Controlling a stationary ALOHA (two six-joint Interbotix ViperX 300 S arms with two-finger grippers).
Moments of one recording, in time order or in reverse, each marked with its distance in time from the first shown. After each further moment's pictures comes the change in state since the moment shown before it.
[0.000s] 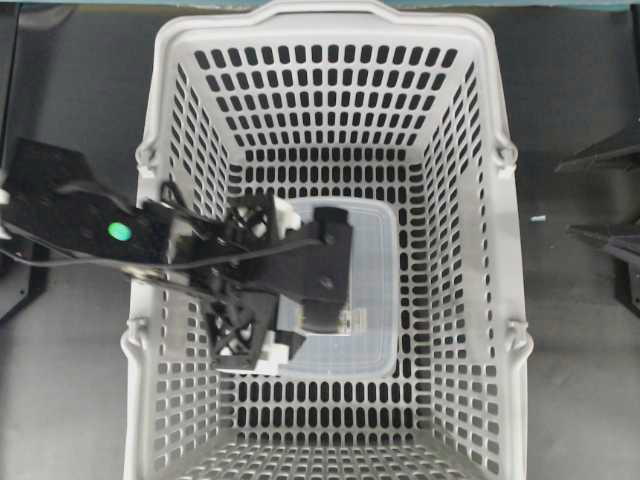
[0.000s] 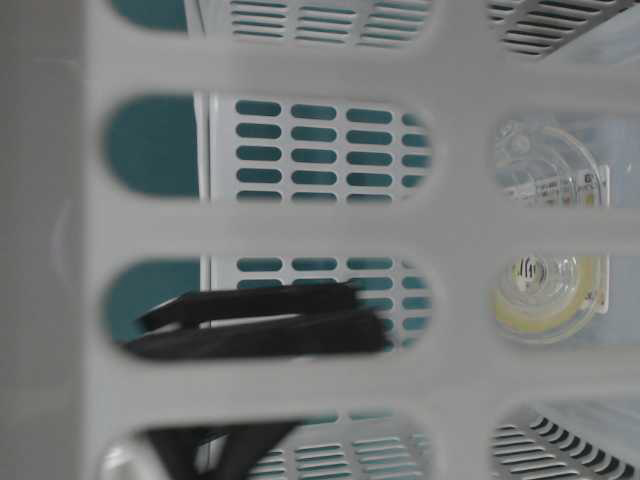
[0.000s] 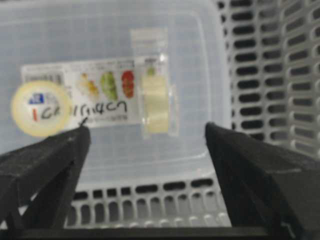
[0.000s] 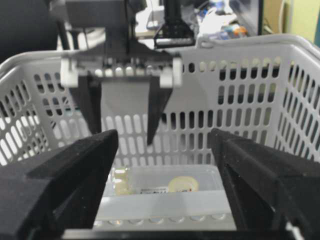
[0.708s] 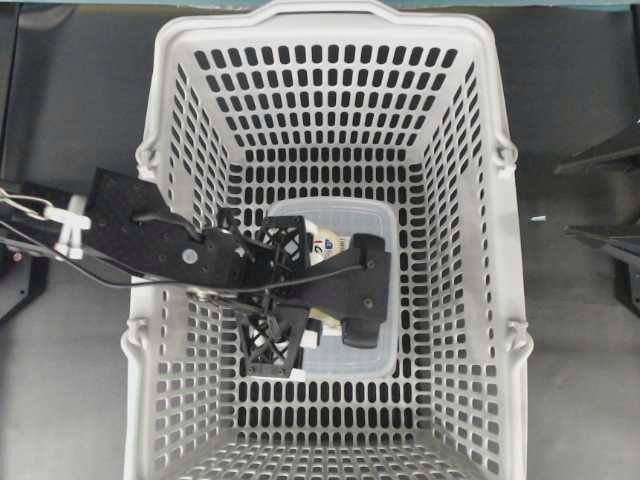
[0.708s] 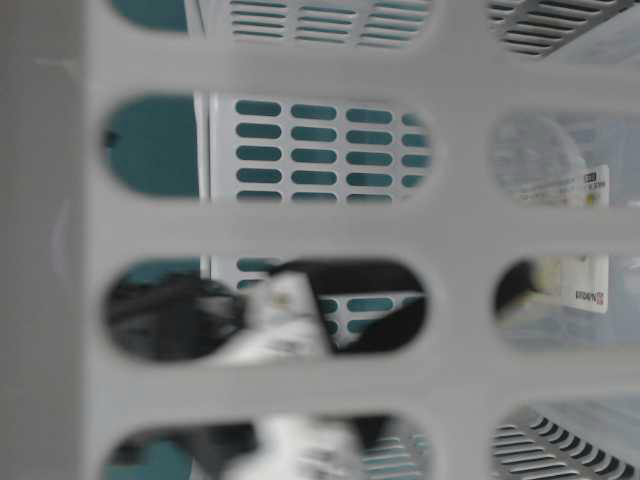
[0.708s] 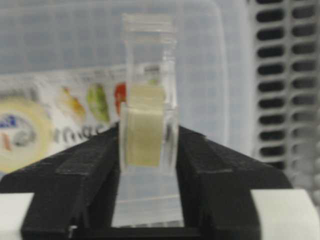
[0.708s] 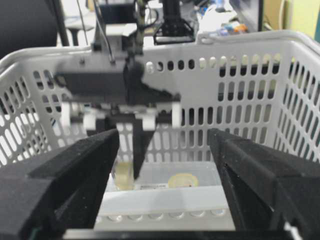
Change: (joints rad) left arm 0.000 0.112 -0.063 0.000 -0.002 0.008; right arm -0.002 0.000 0.006 0.000 -0.002 0.000
